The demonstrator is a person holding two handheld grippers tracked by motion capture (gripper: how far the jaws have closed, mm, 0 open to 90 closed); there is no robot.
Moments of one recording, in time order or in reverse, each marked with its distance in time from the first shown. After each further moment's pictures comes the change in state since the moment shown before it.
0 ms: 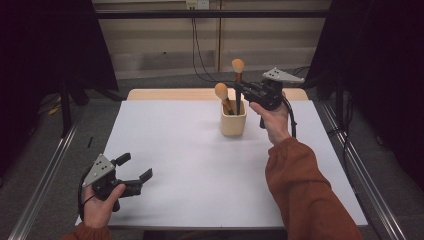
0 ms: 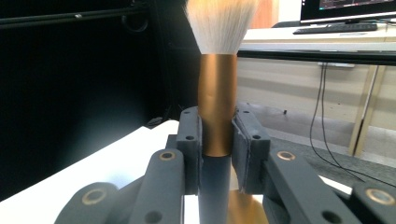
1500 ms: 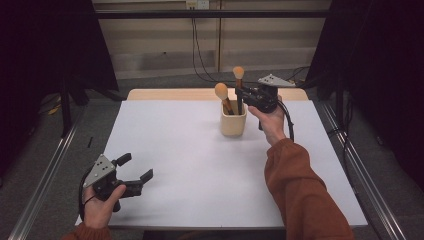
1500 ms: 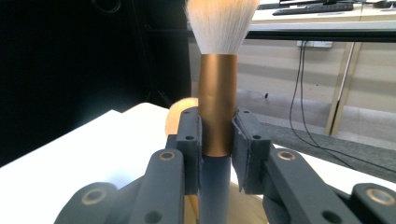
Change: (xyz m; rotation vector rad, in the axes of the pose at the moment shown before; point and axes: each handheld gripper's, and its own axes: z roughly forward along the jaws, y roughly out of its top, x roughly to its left) left arm -0.002 0.000 0.000 0.002 -0.007 0.005; right arm -0.023 -0.035 0.022 0.057 -0.075 -0.001
